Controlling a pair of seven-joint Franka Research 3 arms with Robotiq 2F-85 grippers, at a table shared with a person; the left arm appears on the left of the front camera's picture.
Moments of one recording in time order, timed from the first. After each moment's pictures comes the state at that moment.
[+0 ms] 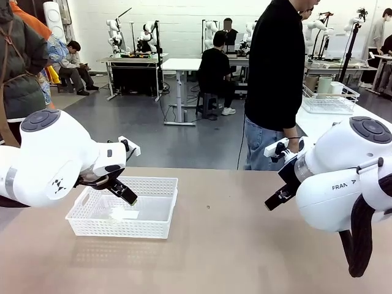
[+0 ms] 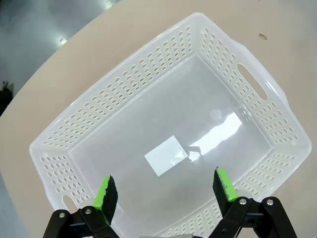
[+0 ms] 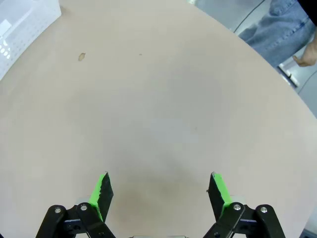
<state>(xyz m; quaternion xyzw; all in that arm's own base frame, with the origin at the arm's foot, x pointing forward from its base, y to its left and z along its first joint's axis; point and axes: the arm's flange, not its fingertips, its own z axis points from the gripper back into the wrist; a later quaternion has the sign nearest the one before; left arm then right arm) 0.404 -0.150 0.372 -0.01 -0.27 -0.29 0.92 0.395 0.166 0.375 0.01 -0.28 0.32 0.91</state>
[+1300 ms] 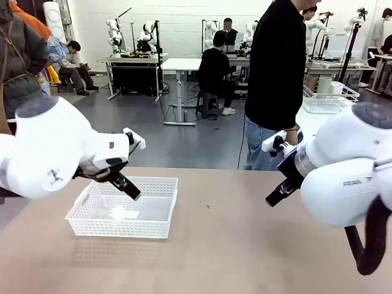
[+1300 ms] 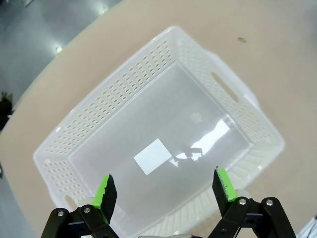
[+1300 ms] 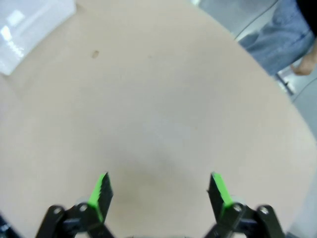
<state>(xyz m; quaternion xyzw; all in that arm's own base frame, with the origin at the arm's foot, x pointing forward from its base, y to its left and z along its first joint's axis) 0.386 -0.166 0.413 -0.01 -0.27 -0.33 0.90 0.377 0.177 0.413 -0.01 -0.27 0.35 0.89</state>
